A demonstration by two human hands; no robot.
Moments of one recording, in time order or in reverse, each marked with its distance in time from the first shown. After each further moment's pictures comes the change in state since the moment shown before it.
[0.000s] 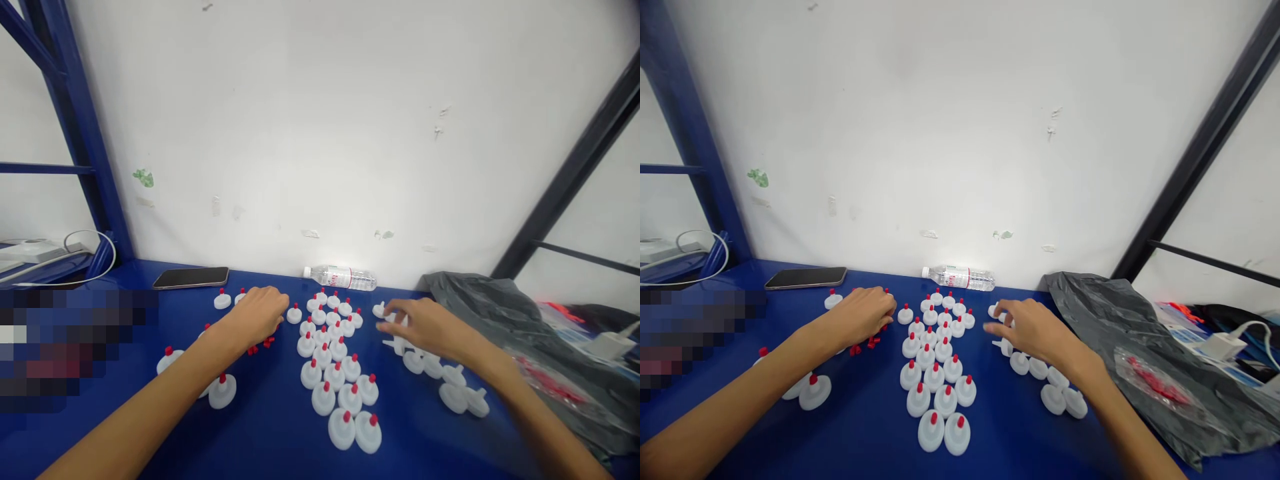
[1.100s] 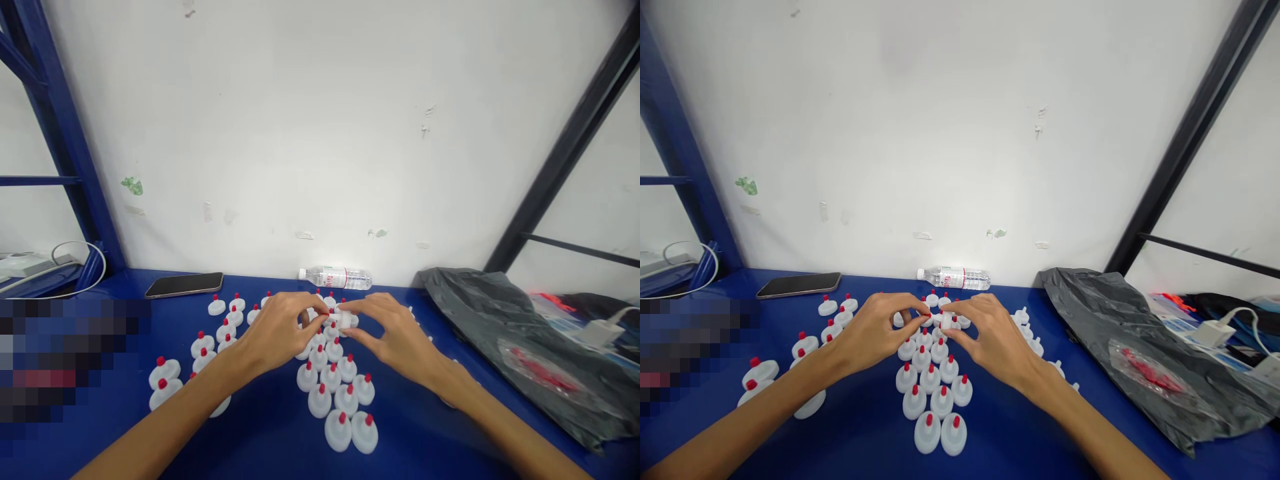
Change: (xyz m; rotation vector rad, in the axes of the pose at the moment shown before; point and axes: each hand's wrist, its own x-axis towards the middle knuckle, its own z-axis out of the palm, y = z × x) left_hand -0.005 0.053 -0.011 -0.670 0.386 0.228; right_hand -0.005 -0.053 0.025 0.175 0.355 -0.365
